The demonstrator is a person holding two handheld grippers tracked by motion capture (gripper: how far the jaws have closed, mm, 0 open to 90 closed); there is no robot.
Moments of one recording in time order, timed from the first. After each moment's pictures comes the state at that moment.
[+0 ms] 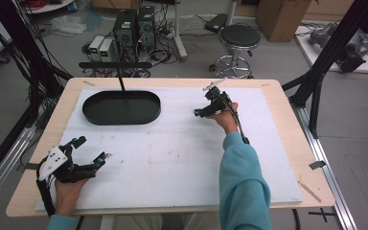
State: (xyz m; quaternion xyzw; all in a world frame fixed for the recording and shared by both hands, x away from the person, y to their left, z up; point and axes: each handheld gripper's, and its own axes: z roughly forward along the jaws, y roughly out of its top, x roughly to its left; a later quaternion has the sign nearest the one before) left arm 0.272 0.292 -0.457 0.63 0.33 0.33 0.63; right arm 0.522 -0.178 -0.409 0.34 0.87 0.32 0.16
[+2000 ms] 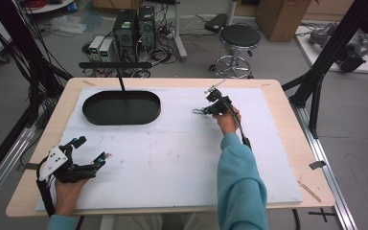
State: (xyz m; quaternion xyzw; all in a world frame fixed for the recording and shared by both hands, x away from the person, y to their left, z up) left arm 0.272 0.292 -0.457 0.63 0.33 0.33 0.63; right arm 0.526 -0.185 -0.419 0.36 0.88 0.27 0.13
